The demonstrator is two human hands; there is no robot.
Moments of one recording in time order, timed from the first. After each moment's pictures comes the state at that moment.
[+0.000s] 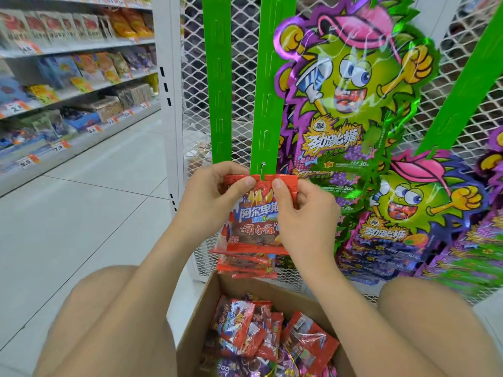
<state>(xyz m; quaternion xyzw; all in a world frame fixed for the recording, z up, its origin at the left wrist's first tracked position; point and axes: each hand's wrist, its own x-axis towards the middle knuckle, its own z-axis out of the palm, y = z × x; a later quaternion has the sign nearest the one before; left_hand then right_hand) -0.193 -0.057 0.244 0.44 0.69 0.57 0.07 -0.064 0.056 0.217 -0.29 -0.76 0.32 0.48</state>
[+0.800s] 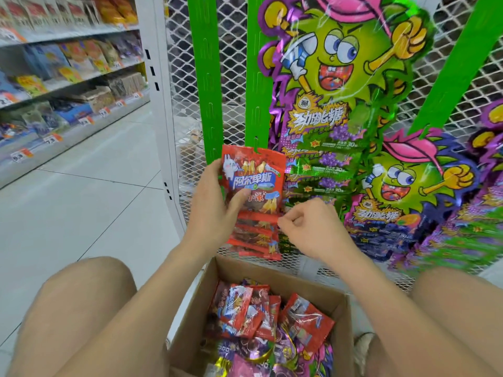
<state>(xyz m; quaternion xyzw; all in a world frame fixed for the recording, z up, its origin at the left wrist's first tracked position) -0.185 -0.044 0.179 0.40 0.77 0.50 -0.04 -0.021 0.094 0.191 -0.31 -0.89 0.29 0.14</state>
